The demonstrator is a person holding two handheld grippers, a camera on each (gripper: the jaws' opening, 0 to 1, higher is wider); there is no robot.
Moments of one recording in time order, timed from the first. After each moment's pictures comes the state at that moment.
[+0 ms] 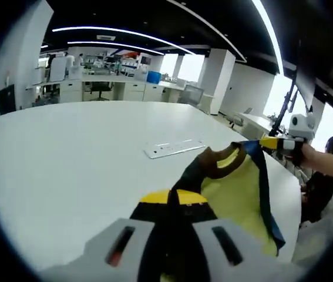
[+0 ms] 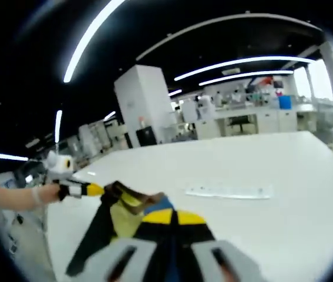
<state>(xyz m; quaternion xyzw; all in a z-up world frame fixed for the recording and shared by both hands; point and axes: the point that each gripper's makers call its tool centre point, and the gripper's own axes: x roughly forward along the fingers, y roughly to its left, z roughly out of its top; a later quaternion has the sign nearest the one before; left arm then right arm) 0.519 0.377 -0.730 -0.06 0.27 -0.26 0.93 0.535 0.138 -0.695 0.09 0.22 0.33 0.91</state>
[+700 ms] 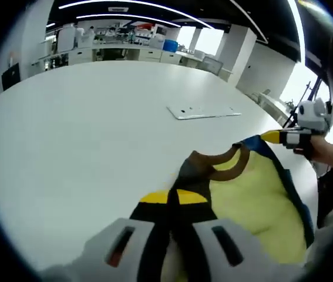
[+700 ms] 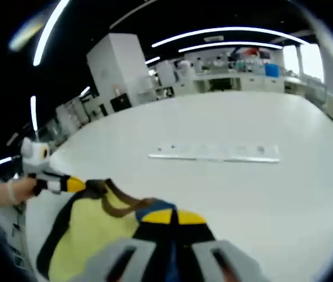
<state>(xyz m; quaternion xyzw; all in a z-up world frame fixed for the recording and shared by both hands) 0.553 0.382 -0.830 -0.06 0.37 -0.22 0.90 0.586 0.145 -0.808 0.08 0.34 0.26 0.90</state>
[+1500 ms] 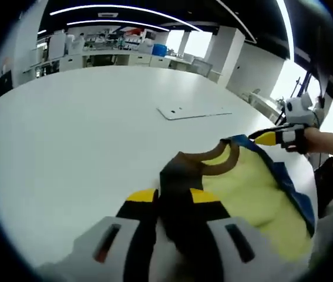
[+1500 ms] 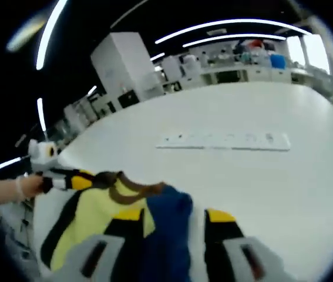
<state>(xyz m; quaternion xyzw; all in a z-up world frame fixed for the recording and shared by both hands) 0.537 0.375 -0.813 -0.06 0.32 -0.26 0.91 0.560 0.150 -0.811 0.06 0.35 0.32 0.88</state>
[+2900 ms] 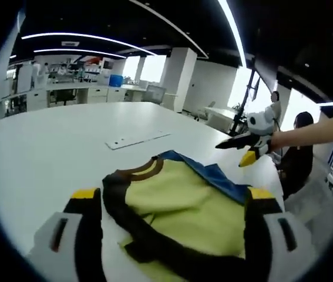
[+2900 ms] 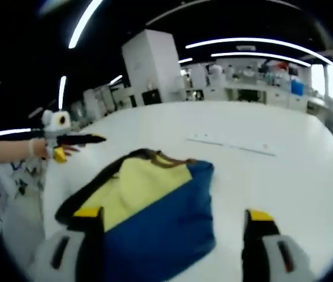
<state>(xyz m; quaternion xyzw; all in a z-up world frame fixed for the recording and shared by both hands) 0.430 0.345 -0.727 -0.04 0.20 -0.39 0.90 0.448 0.112 -0.767 -0.01 0.30 0.37 0.88</state>
